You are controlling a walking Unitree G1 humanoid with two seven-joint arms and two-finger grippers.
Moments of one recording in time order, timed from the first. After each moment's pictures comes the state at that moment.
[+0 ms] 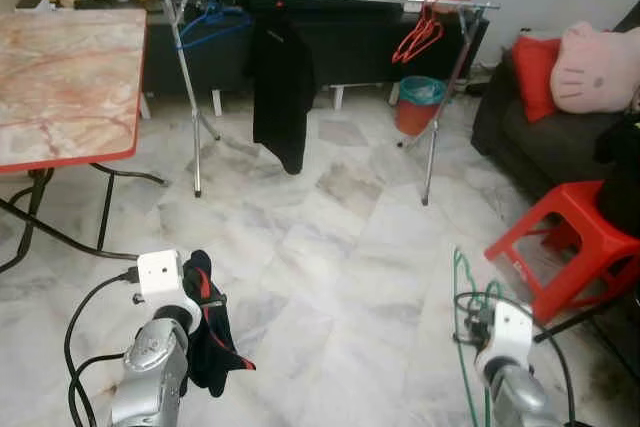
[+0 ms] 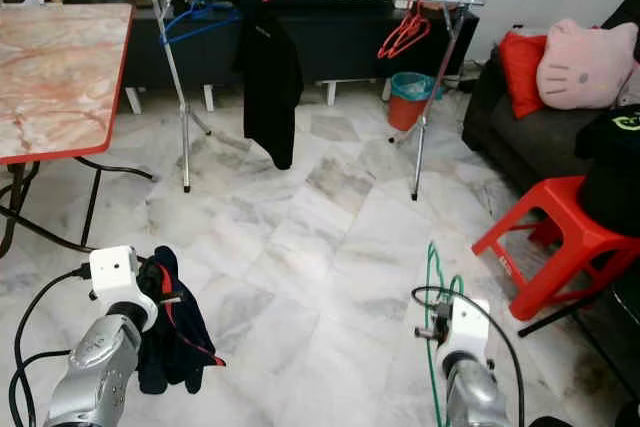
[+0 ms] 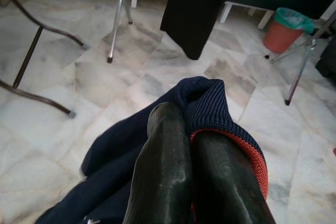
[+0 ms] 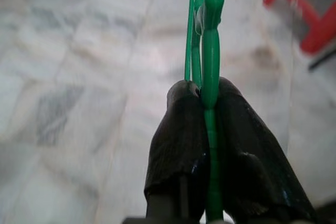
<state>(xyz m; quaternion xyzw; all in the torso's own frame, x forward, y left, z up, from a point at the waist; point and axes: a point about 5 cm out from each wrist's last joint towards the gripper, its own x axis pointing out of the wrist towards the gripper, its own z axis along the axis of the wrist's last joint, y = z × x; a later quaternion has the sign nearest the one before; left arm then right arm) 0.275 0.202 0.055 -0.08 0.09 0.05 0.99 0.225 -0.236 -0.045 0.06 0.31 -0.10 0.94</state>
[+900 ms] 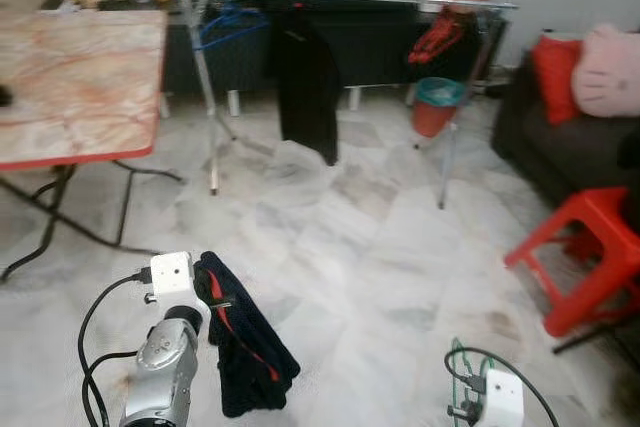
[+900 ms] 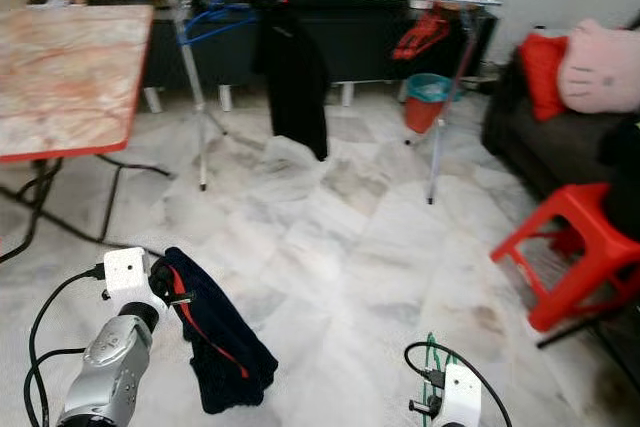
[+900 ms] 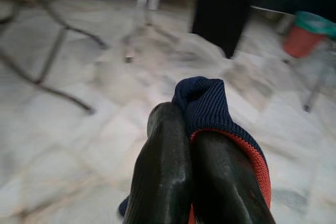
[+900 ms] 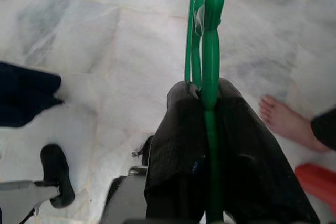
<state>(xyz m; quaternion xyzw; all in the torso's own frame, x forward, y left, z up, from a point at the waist) 0.281 0.195 0.049 -0.07 0.09 0.04 0.99 0.168 -0.225 -0.083 0.07 0.43 -0.12 0.89</state>
